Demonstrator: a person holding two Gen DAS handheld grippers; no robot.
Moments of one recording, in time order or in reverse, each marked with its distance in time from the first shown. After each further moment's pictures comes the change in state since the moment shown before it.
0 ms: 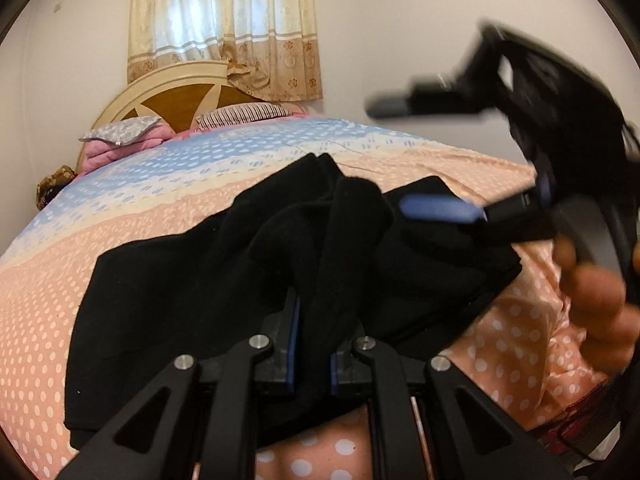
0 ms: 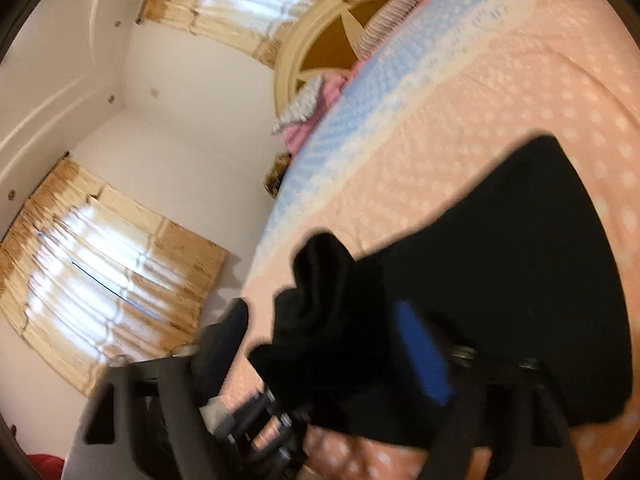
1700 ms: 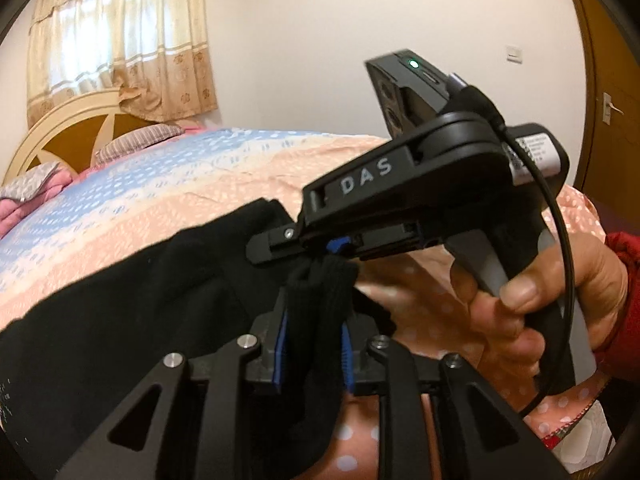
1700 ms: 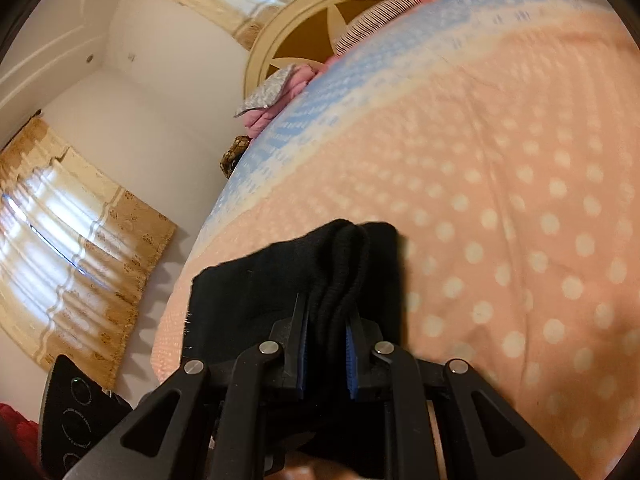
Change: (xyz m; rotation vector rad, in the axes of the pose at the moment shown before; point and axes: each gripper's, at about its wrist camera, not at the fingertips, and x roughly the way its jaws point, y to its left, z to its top) left arm 0.044 -0.097 0.045 0.188 0.000 -0.289; right arm -0.049 -0.077 0.043 -0.090 0.075 -0.194
